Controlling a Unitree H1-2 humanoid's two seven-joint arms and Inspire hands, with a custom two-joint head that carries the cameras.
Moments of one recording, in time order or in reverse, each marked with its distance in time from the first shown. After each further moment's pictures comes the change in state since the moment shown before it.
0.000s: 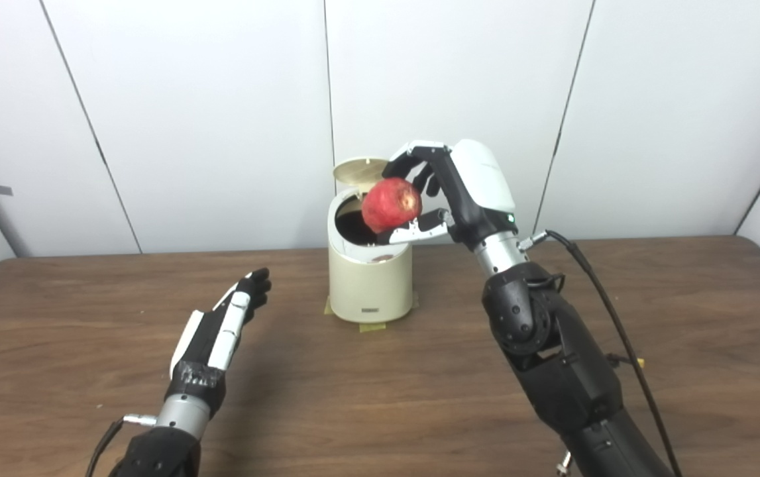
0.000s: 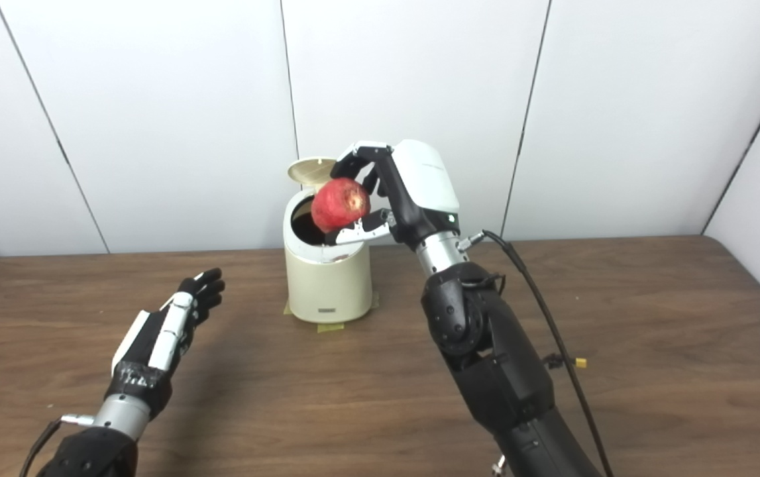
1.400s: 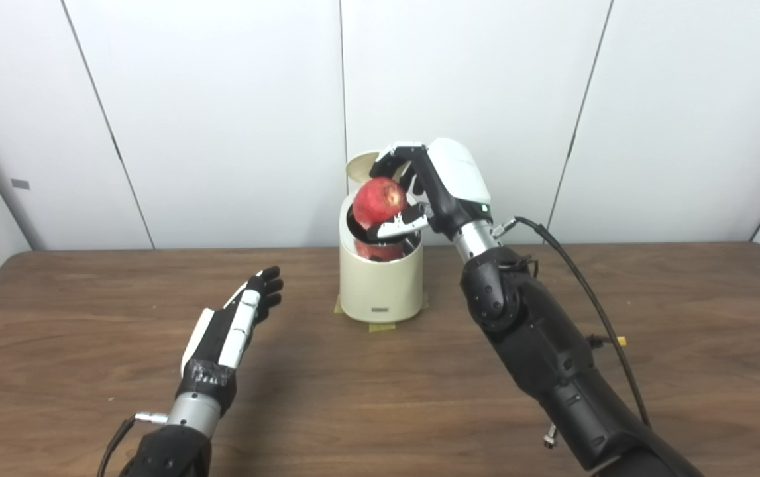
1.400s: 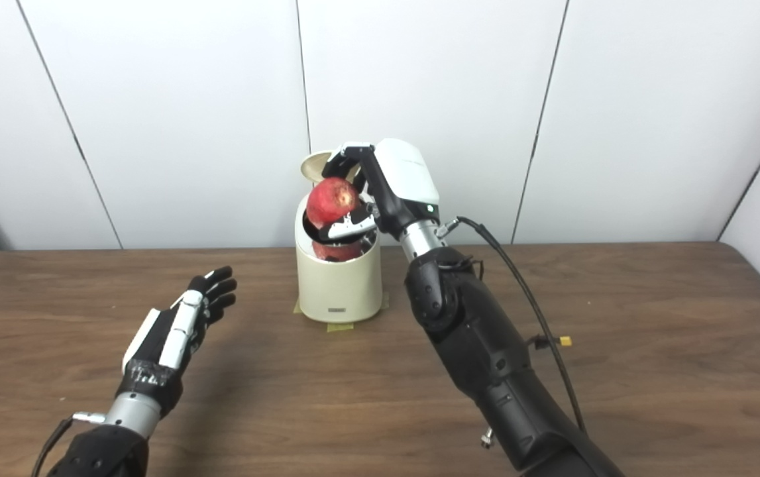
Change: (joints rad) left arm 0.011 -0.018 0.008 -0.022 -0.003 0.006 0.008; right arm -0.116 0.018 0.042 0.325 0.017 -0.087 -0.111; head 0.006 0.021
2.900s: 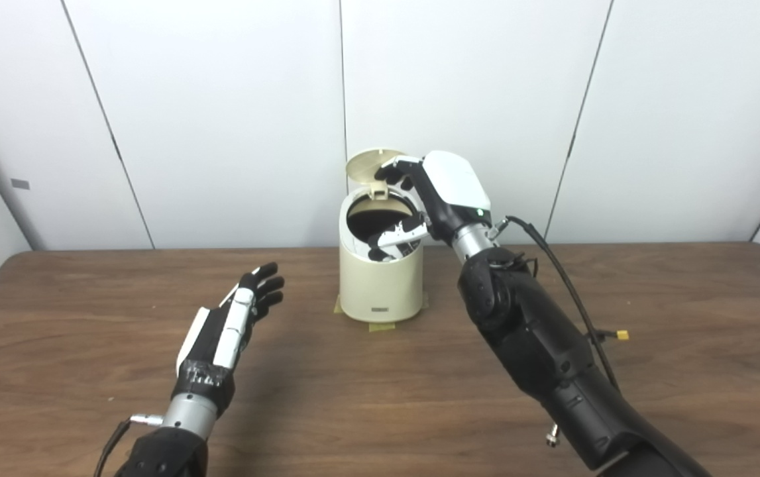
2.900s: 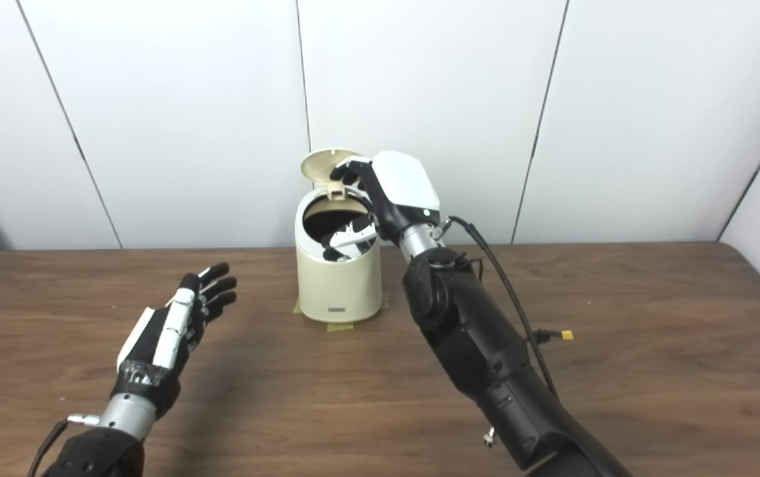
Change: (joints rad) left arm 0.010 -0.004 0.011 -0.028 -0.034 0.002 -0.005; right arm -0.001 -0.018 0.064 -0.053 -0.070 0.199 0.102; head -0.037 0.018
